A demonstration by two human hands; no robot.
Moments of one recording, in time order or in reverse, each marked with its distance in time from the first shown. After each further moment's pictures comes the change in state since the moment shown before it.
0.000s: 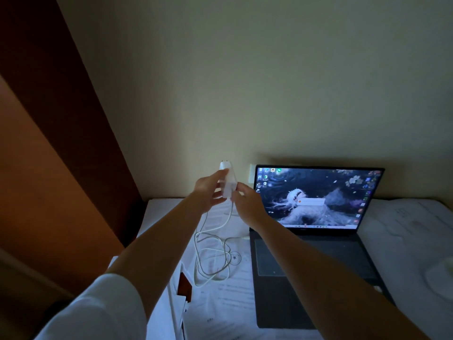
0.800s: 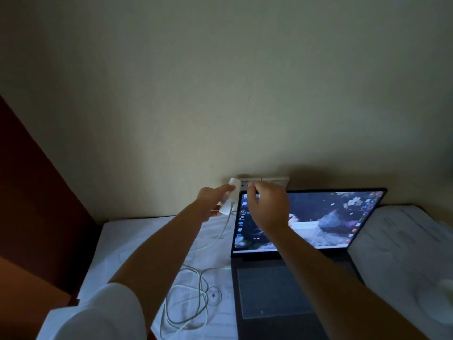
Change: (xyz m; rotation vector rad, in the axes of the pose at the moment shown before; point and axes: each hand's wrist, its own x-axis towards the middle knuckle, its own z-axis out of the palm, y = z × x) left_hand 0.125 -0.013 0.055 0.284 -0.060 -0.105; right_hand 0.082 0.046 -0.070 -0.592 0.501 -0.382
